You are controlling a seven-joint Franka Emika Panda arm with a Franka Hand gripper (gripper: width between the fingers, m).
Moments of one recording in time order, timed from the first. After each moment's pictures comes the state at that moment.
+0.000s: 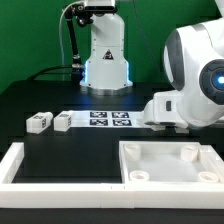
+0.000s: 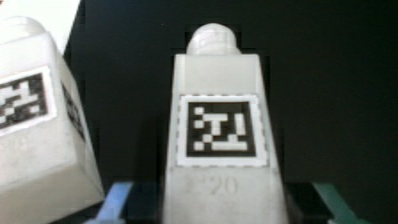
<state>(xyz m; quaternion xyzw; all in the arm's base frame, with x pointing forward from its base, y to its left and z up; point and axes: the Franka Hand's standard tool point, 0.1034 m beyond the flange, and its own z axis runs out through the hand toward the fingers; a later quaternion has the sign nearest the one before) 0.414 0.149 0.007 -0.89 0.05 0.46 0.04</state>
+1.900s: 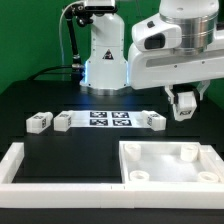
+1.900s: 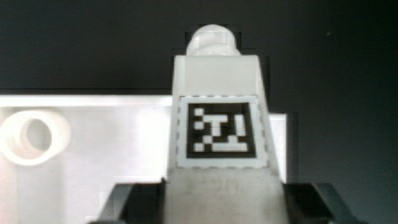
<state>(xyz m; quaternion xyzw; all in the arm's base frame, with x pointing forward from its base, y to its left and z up) 0.587 0.083 0.122 -0.99 0.00 0.08 0.08</state>
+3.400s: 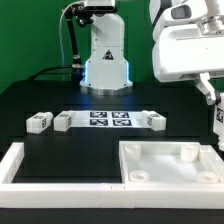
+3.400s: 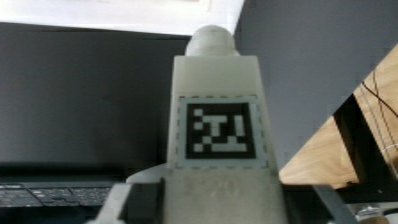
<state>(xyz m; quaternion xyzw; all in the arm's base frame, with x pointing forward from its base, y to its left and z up) 0.666 0.115 0.152 -0.94 -0.06 -0.32 0.03</state>
